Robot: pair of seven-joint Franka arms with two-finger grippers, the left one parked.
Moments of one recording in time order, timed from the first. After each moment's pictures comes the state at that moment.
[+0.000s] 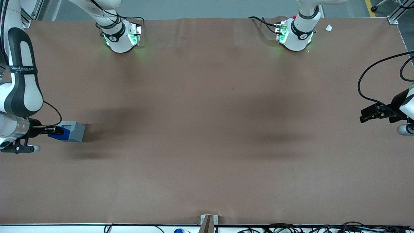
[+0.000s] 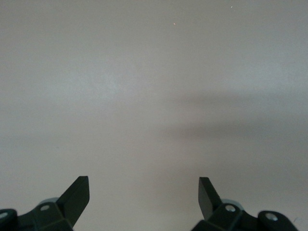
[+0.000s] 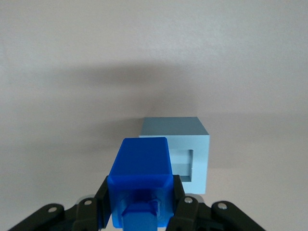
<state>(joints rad) -0.22 0.46 -0.03 -1.64 -0.01 1.94 -0.21</state>
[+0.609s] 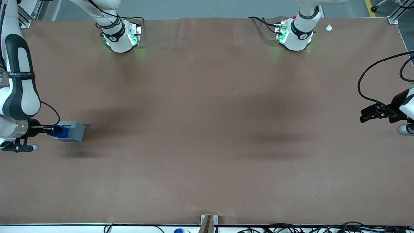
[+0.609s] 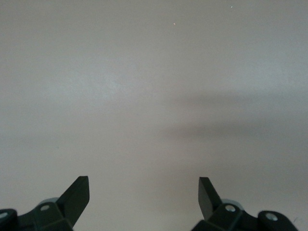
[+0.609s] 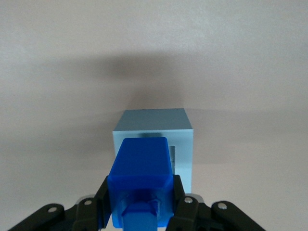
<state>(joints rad) -0.26 0.50 -0.03 -1.64 -0.02 1.94 -0.22</state>
